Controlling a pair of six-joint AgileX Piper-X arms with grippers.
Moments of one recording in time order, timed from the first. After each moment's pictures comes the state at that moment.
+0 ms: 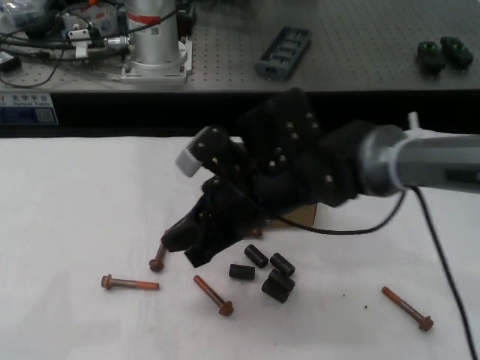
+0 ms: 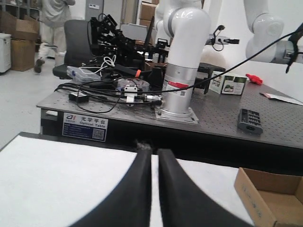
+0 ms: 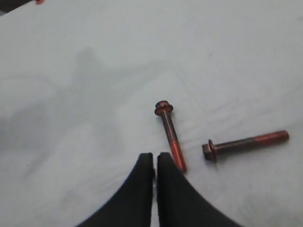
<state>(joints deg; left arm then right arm) -6.7 19.9 -2.2 -14.1 -5.5 -11.9 46.5 110.5 -73.9 18.4 -35.0 -12.4</state>
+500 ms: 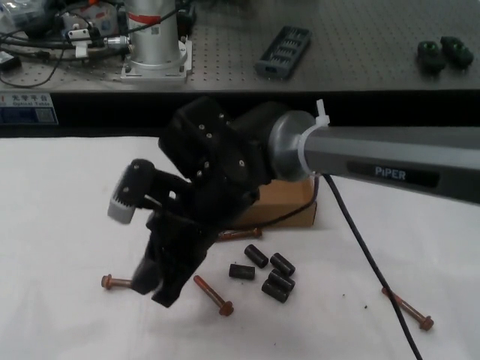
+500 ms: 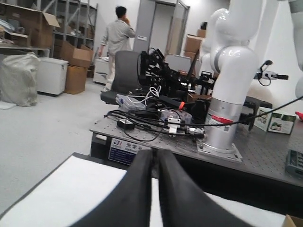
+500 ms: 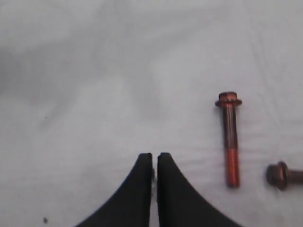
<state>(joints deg) -6.7 8.5 -2.6 -7.6 -16.9 -11.5 53.5 119.2 -89.9 43.9 -23.0 -27.3</state>
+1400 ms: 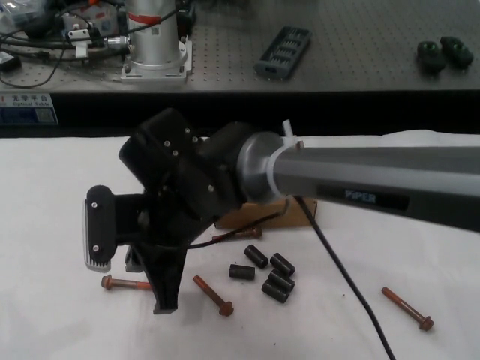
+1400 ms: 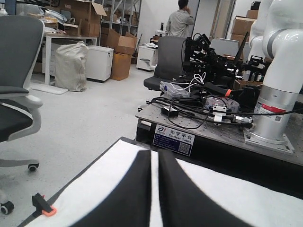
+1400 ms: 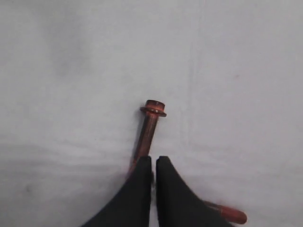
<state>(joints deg) -6.7 4.7 -6.7 5.8 -25.9 -10.5 57.4 123.9 -92.3 33.1 -7.9 -50.1</state>
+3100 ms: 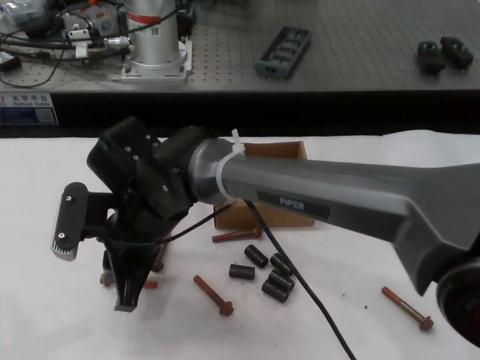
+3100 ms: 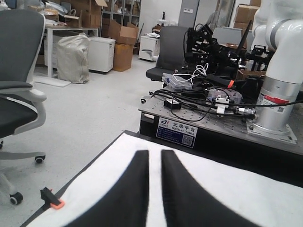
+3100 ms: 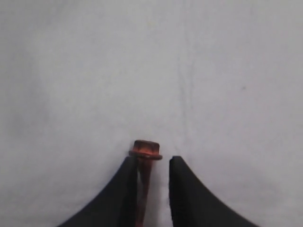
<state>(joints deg) -6.7 4.7 -10.6 13.1 -25.9 -10.5 58.2 133.4 -107.0 40.2 -9.0 -39.3</state>
